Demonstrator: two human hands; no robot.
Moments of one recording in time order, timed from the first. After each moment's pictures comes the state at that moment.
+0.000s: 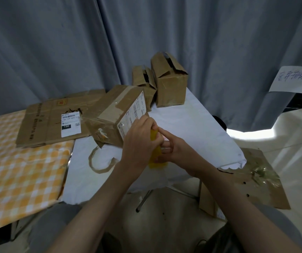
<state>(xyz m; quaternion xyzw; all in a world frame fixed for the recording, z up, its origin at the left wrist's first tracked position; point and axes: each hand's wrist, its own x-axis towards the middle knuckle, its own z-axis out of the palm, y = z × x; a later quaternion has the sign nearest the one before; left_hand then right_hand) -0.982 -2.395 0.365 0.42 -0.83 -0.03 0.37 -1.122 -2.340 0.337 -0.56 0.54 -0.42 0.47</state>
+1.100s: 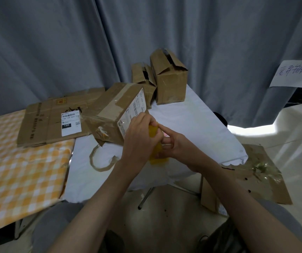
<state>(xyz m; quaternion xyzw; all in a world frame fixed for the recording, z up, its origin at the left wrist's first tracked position) -0.981 -2.402 0.360 0.40 -0.82 -0.07 0.40 -1.122 -2.343 0.340 -0.56 0.54 -0.42 0.47</state>
